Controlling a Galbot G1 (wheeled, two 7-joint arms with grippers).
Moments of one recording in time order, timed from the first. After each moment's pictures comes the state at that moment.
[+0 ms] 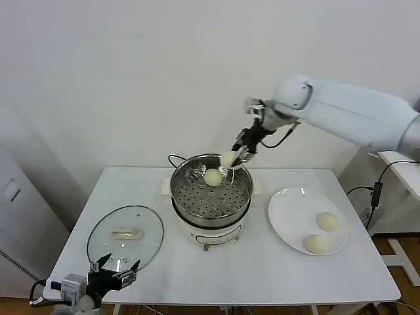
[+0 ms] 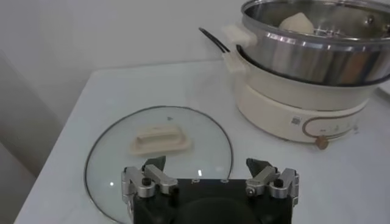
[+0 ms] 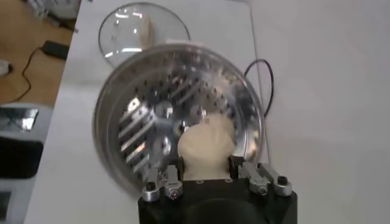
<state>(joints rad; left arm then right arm) 1.69 -0.91 -0.54 -2.26 -0.62 0.54 -0.23 0.76 1.10 -1.46 1.15 0.88 -0.35 -0.96</state>
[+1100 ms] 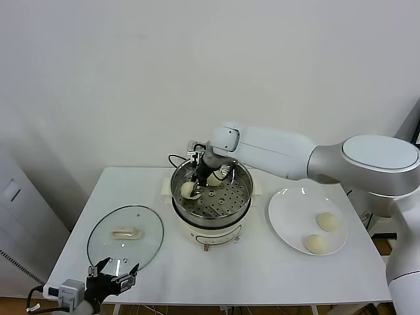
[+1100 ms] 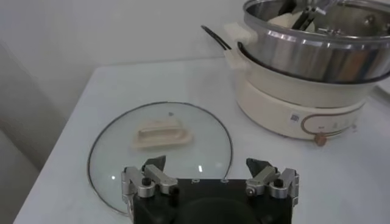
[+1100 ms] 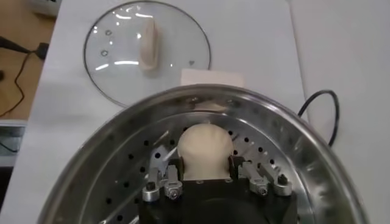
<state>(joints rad) 1.74 -0.94 -0.56 -2.28 -0.61 0.53 -0.23 0.51 1.35 -1.40 1.01 0.81 -0.44 -0.81</state>
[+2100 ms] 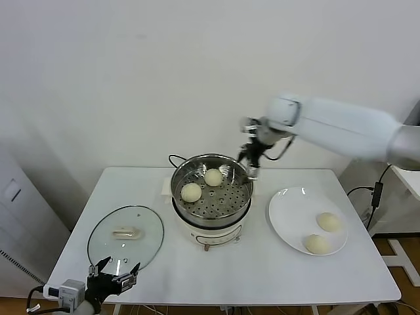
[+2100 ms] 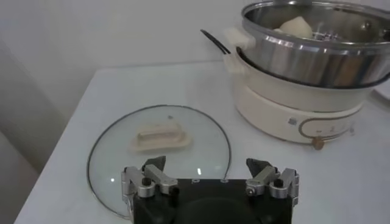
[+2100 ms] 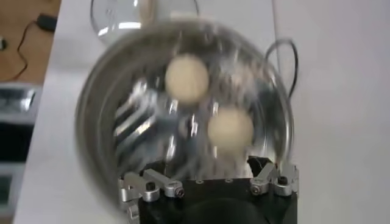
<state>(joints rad) 1.74 -0.95 -0.56 -2.30 -0.60 0.54 -0.23 0.77 0.90 -1.51 1.22 0.66 -0.30 -1.08</state>
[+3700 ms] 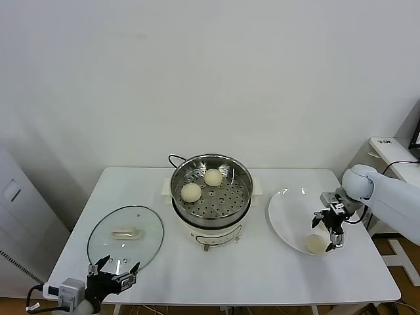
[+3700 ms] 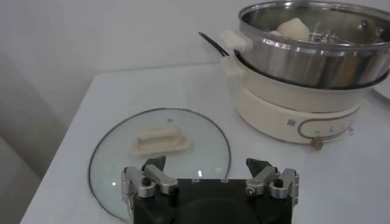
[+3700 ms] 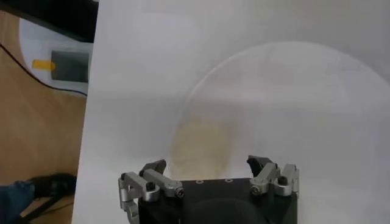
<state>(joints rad) 1.74 -0.94 -0.56 -2.30 -0.59 0.55 -0.23 0.11 0.62 -1.03 1.09 0.07 0.02 -1.22</state>
